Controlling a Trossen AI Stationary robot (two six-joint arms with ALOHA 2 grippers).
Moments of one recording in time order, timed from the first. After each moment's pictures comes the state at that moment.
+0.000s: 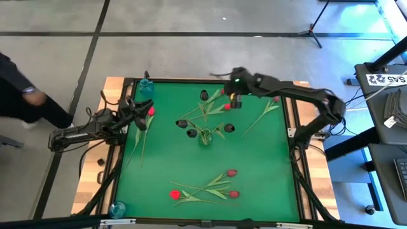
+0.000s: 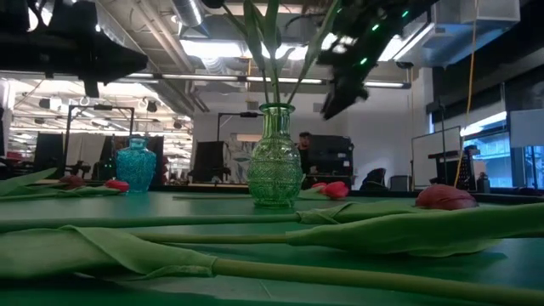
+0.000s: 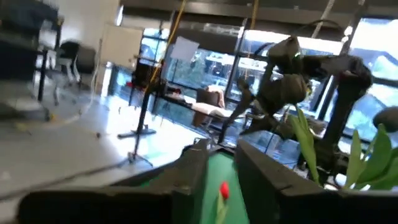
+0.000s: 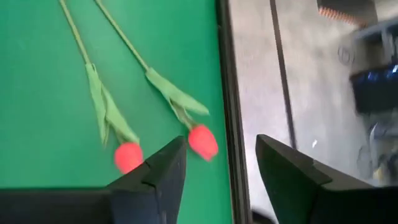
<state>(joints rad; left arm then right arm) 0.21 0.01 0.07 0.13 -0.39 -0.22 -0.46 1.53 1.27 -0.57 0.17 -0.60</state>
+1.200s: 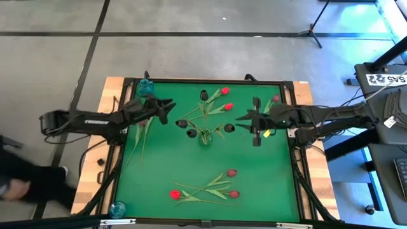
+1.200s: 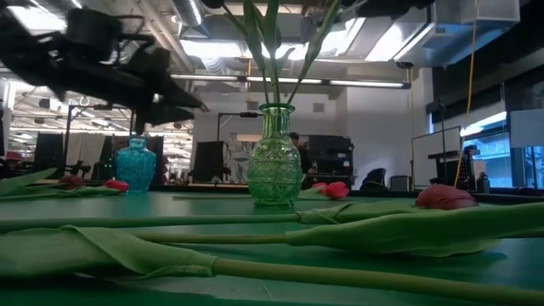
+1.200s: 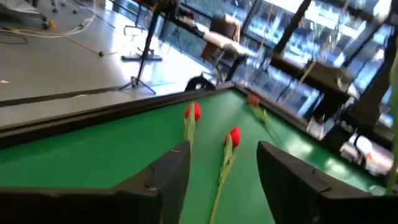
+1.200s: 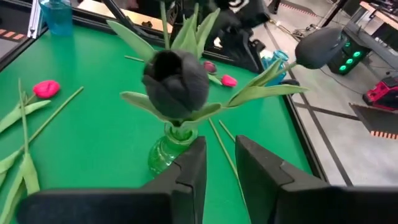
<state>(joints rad) 0.42 1.03 0.18 0.71 -0.14 -0.42 0.12 1.01 0.96 -0.36 0.22 -0.22</state>
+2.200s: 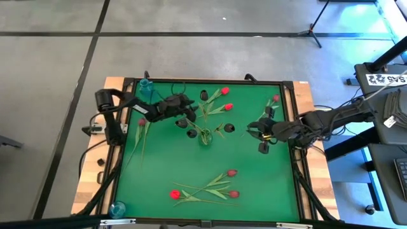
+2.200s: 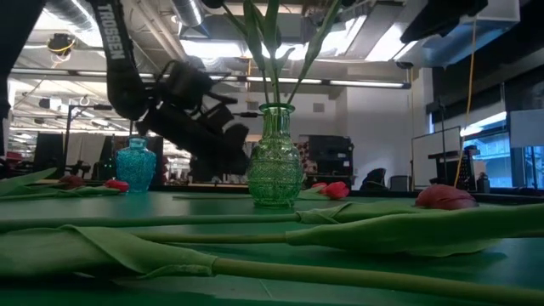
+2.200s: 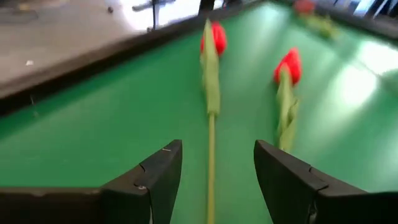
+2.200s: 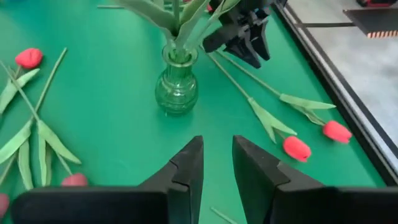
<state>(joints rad) 0.41 1.83 0.58 0.80 -0.18 -0.22 0.33 0.97 0.95 -0.71 0.47 0.26</state>
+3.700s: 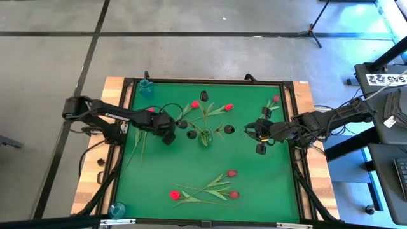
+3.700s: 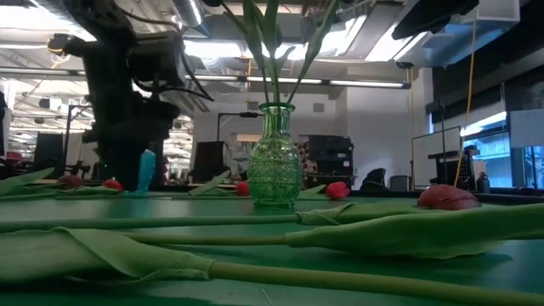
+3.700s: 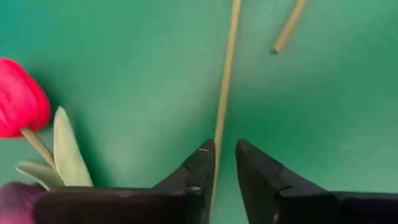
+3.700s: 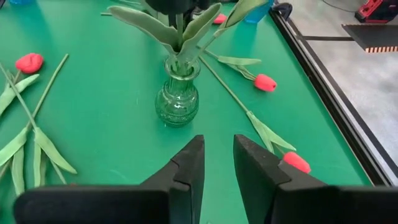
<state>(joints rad) 0.09 1.40 0.66 -0.67 -0.27 -0.78 0.33 1.00 0.95 -0.64 0.48 0.19</state>
